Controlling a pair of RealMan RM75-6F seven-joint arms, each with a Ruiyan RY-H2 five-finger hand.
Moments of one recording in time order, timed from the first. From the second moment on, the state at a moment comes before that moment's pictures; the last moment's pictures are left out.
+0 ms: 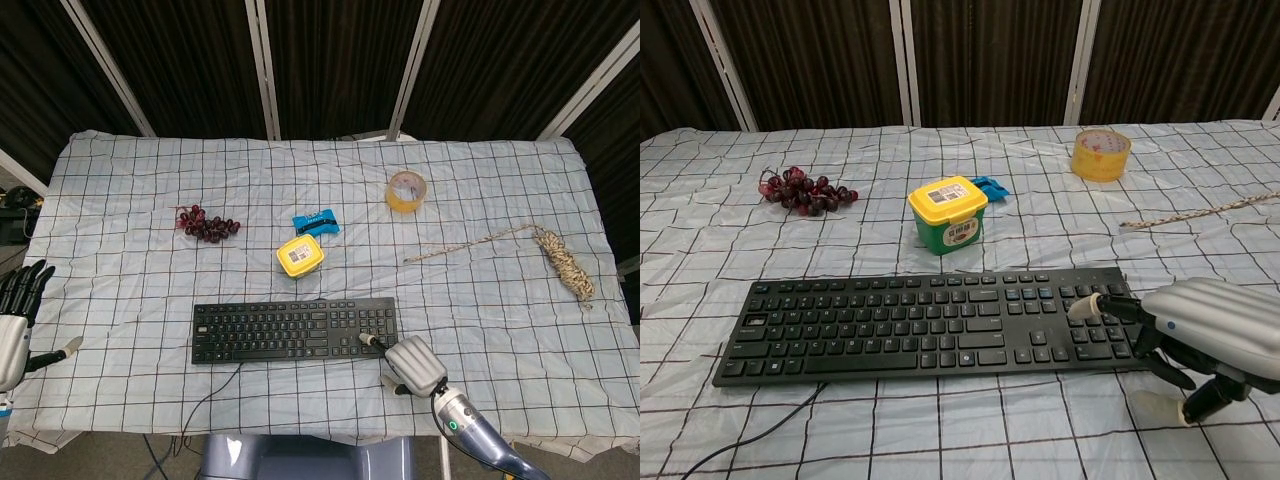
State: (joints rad) left arm -0.09 -1.17 -0.06 -1.58 1.56 1.57 -0.05; right arm 0.42 -1.52 -0.02 -1.58 -1.53 1.01 -0.26
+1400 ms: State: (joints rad) left arm -0.09 -1.17 -0.06 -1.58 1.57 1.59 -0.08; right arm 0.45 -1.64 -0.01 -1.60 -1.30 0.96 -0.42
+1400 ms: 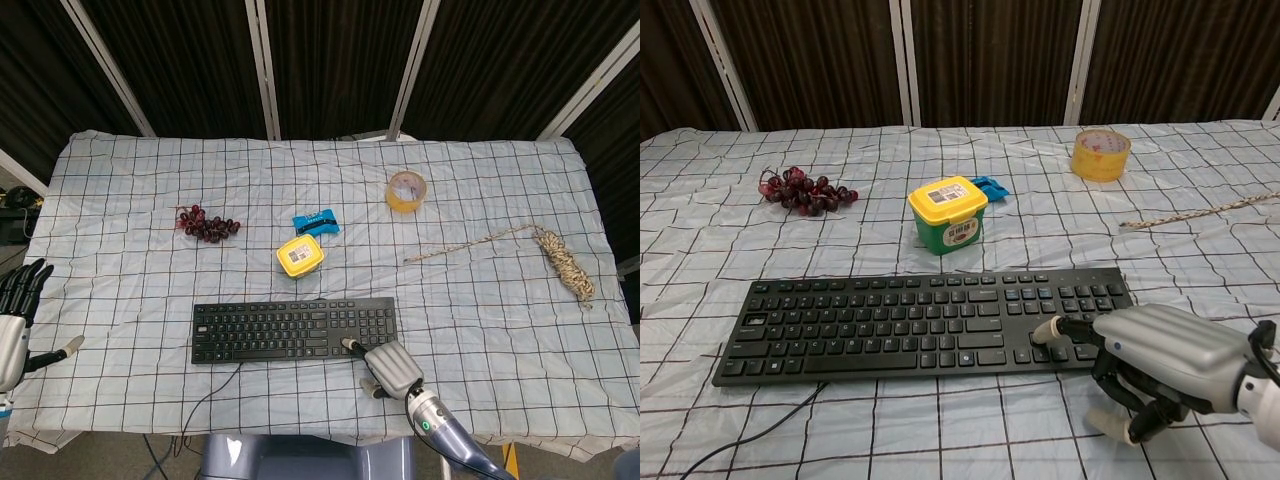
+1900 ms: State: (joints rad) left arm -0.09 -1.18 -0.07 -1.58 1.58 1.61 -0.11; right arm 0.47 -1.61 0.02 -1.67 -1.27 0.99 -0.49
